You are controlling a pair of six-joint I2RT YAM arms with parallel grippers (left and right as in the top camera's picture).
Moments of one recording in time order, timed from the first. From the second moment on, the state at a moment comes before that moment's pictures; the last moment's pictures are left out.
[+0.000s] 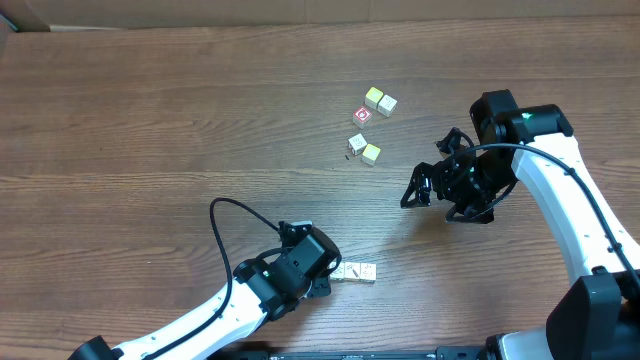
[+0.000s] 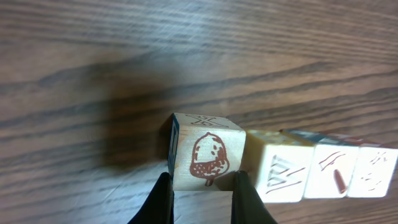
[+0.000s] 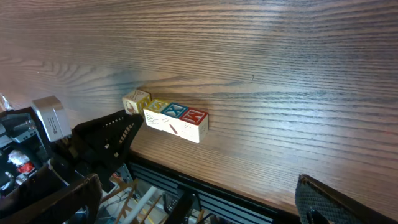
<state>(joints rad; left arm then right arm) -0.84 1.26 0.54 -0.47 -0.05 -0.92 0.13 1.63 1.33 -1.38 -0.54 0.15</state>
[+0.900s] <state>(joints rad) -0.84 1.29 0.54 -0.50 0.01 -0.91 0.13 1.63 1.33 -1.38 -0.54 0.15</state>
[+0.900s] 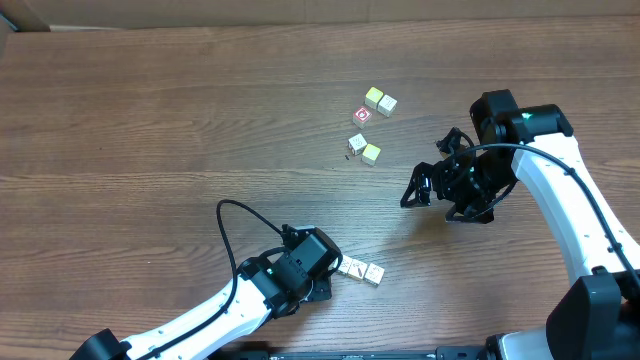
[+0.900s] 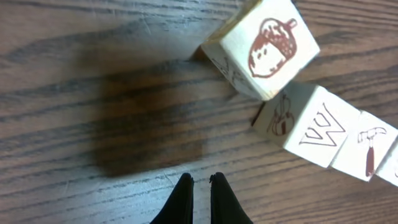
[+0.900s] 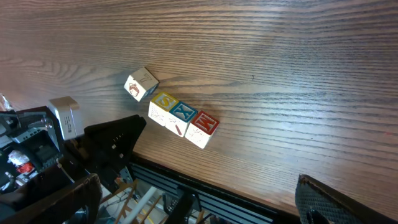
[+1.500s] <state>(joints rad) -0.74 1.25 0.61 -0.44 -0.14 -0.85 0.13 1.63 1.33 -1.37 -0.54 0.15</state>
